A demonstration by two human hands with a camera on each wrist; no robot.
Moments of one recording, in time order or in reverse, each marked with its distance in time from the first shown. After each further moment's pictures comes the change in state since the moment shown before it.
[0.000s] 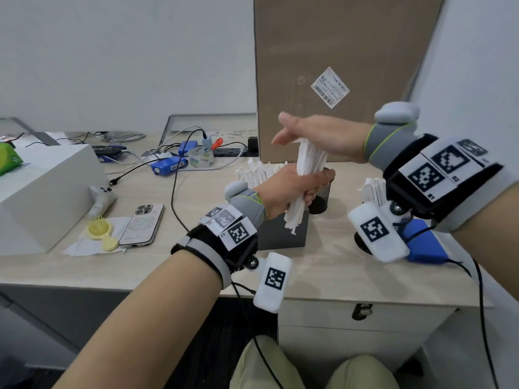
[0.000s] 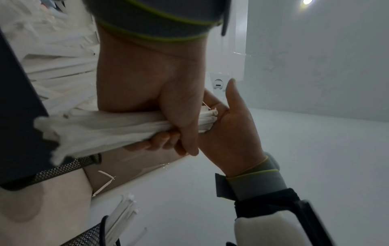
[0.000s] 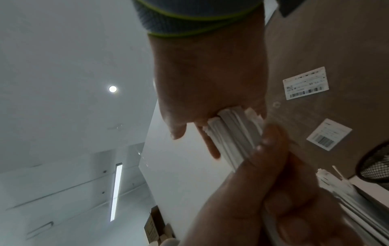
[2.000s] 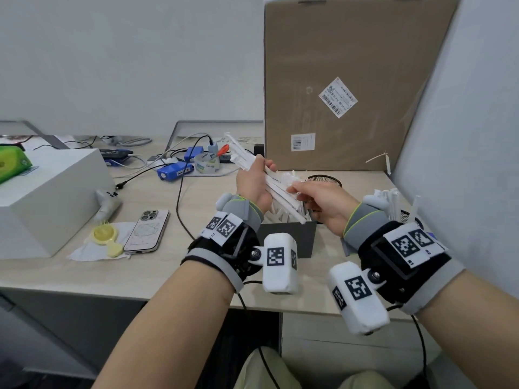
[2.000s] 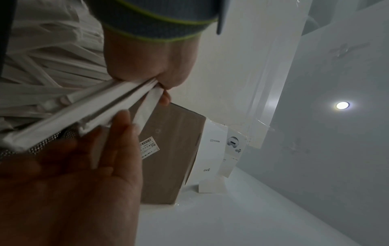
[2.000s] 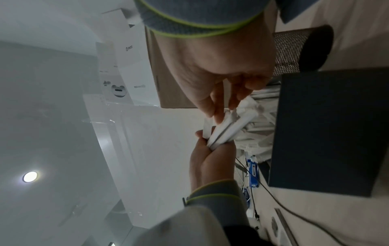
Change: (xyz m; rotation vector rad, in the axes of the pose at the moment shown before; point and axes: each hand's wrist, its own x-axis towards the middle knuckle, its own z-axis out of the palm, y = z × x) left_hand 0.025 -0.012 -0.054 -0.821 0.739 0.003; right_hand 0.011 0.053 0.087 0.805 0.271 0.437
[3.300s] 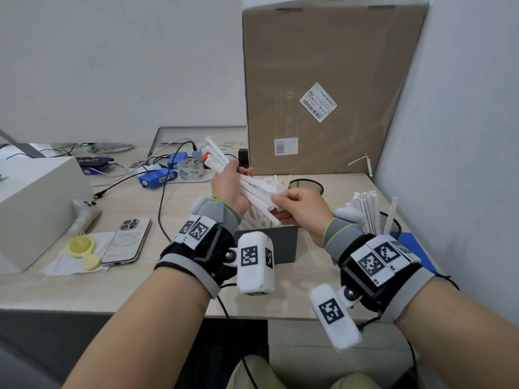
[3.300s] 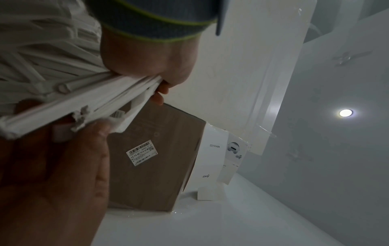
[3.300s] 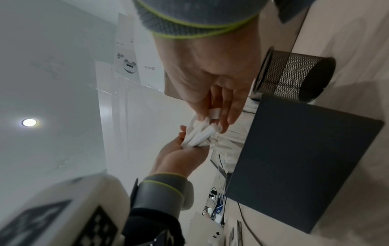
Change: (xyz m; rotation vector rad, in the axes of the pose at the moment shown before) left_hand 0.008 0.007 0.001 -0.038 0.095 -0.028; right_hand 0.000 0.017 -0.002 -0.031 -0.032 -0.252
